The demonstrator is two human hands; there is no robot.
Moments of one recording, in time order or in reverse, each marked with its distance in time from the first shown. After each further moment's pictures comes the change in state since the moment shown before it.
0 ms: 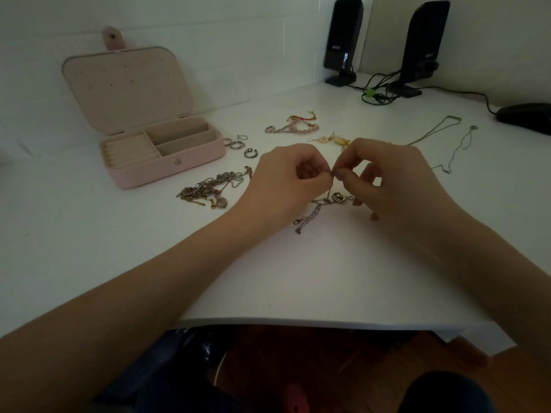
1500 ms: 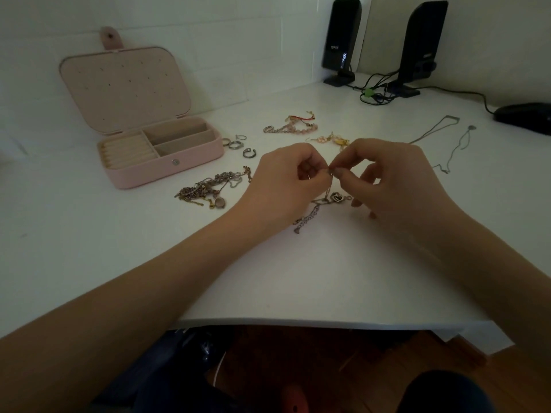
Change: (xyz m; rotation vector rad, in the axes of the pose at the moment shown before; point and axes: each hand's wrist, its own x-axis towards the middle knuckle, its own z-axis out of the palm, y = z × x) left_hand 0.001 0.000 0.001 0.055 0.017 0.019; right_hand -0.001 -0.003 -0.002 0.083 0.021 0.030
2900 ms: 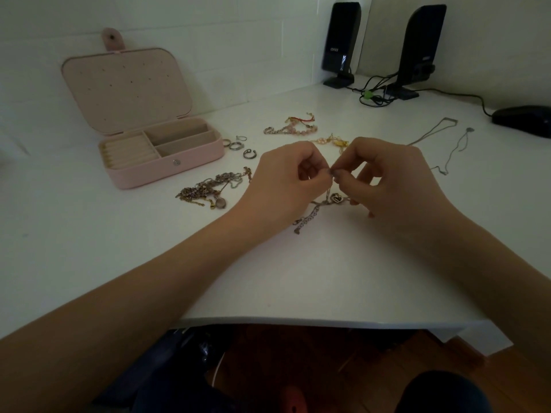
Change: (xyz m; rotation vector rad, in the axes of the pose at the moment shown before) left_hand 0.000 0.001 0.000 -0.017 0.020 0.025; right_hand -0.001 -0.001 0.001 -0.018 0.013 -0.017
